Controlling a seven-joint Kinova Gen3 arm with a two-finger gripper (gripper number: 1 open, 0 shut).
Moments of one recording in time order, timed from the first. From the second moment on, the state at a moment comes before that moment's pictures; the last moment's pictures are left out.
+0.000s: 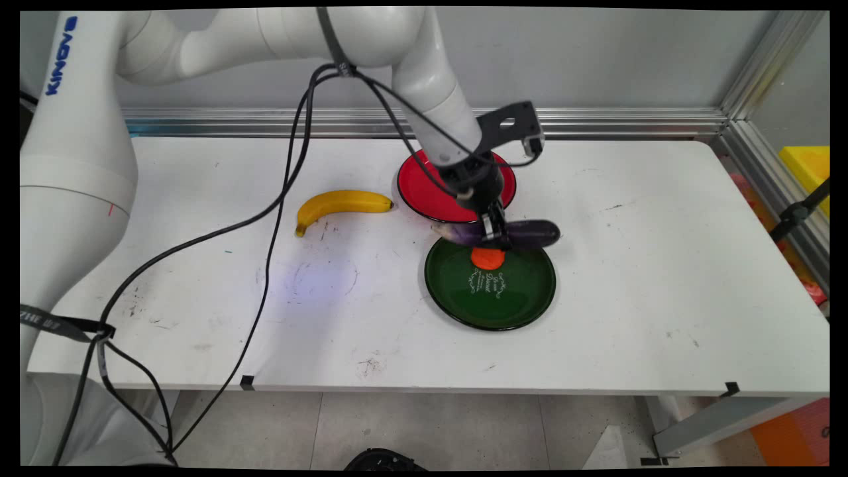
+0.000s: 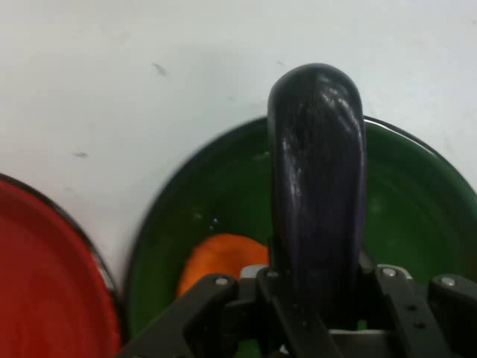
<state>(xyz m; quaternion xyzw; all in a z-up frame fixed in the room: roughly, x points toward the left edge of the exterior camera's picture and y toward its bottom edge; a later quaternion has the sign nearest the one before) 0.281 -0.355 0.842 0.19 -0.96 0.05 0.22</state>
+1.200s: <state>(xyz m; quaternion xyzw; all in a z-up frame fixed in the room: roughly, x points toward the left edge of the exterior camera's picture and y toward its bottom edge) 0.273 -0.299 0.789 0.19 -0.95 0.06 0.22</state>
